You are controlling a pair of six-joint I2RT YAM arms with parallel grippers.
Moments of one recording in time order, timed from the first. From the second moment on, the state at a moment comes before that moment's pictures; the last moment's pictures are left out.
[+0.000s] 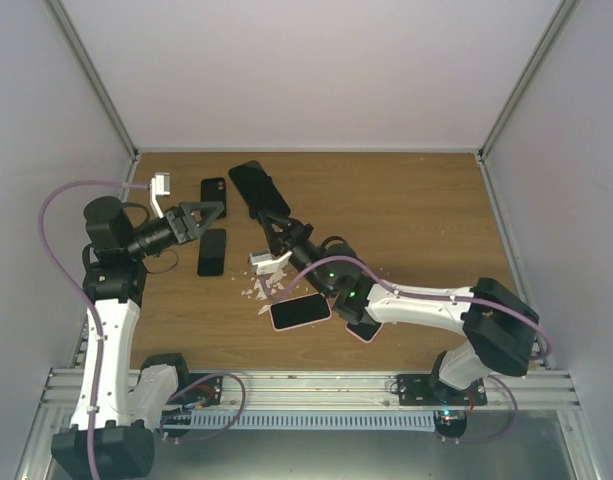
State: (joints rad) left arm 0.15 0.86 0.93 -0.24 1.06 -0.71; right arm 1.07 1.51 0.87 0.89 0.29 -1.56
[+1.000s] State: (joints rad) left arm 0.18 0.94 0.88 -0.16 1.08 -0.83; right arm 1.19 1.68 0.97 1.01 0.32 -1.62
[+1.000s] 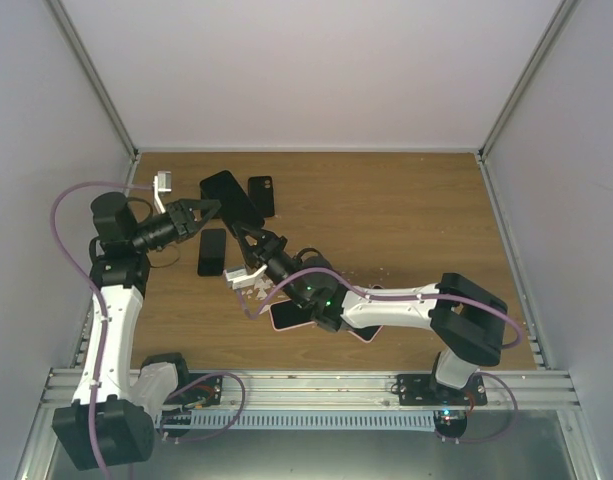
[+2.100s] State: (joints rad) left arm 0.15 1.32 0.94 -0.14 1.13 -0.57; right arm 0.93 1.50 0.97 0.46 0.41 -1.11
